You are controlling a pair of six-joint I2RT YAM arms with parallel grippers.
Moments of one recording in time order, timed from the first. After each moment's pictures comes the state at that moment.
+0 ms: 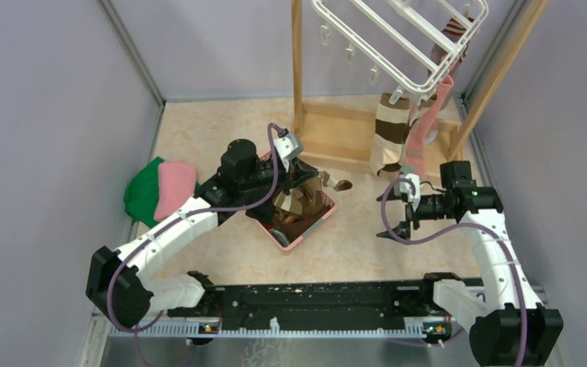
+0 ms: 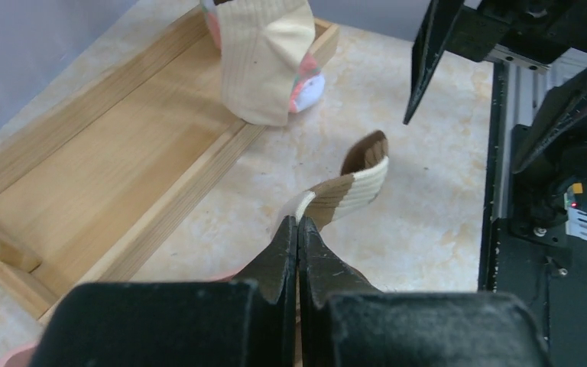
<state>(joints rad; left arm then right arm) -0.65 1.20 0.94 0.10 0.54 0.06 0.00 0.95 0.83 -1.10 -1.16 -1.24</state>
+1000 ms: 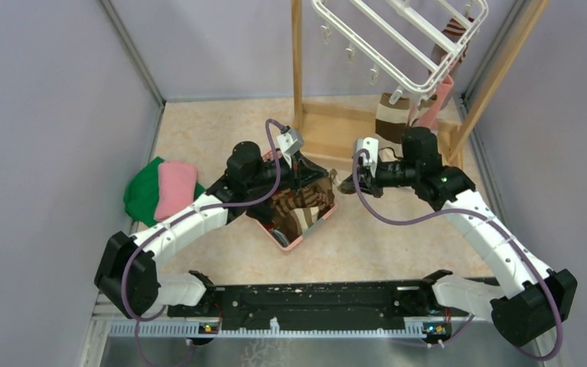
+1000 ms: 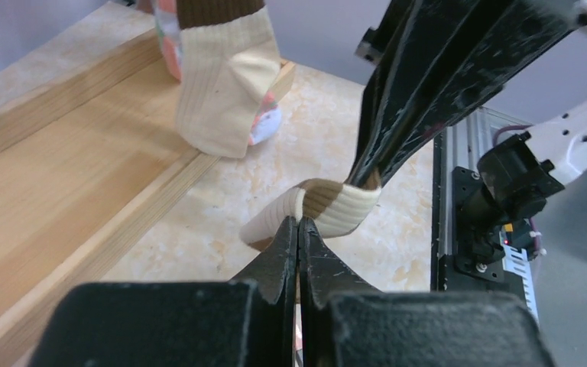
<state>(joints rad) -0.65 1.29 0.89 0.38 0.67 -0.16 0.44 1.10 1.03 -0.50 -0.84 -0.61</state>
